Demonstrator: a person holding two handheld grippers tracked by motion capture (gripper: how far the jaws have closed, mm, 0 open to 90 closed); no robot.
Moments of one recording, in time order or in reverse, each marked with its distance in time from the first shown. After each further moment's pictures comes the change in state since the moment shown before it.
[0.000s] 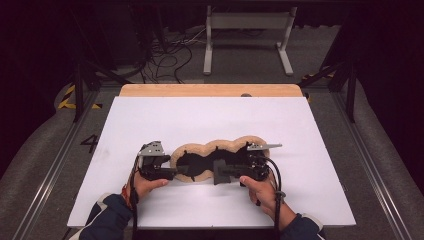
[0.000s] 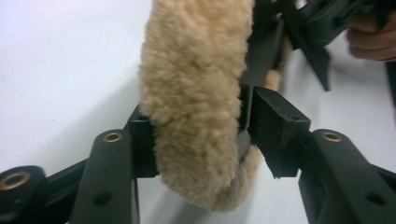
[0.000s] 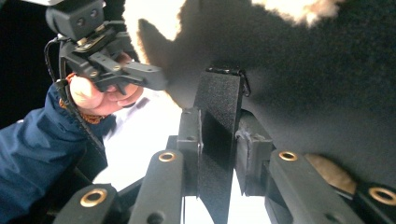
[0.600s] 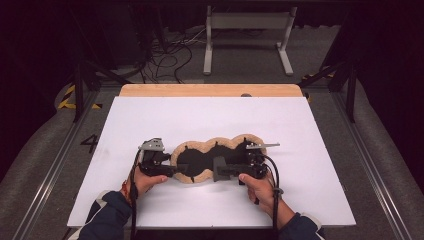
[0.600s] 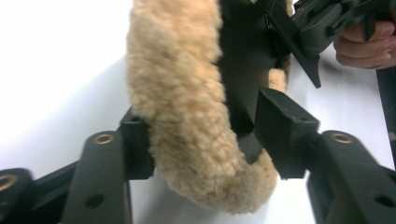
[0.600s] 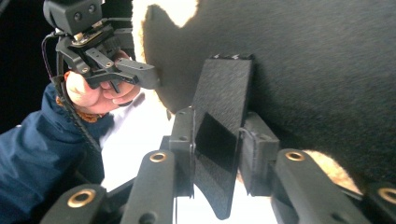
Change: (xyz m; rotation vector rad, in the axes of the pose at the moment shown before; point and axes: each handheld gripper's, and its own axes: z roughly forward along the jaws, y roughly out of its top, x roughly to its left) left arm 0.012 0.005 0.000 0.042 -0.044 -0.033; right arm -0.015 -0.001 0.008 0.013 0.021 0.074
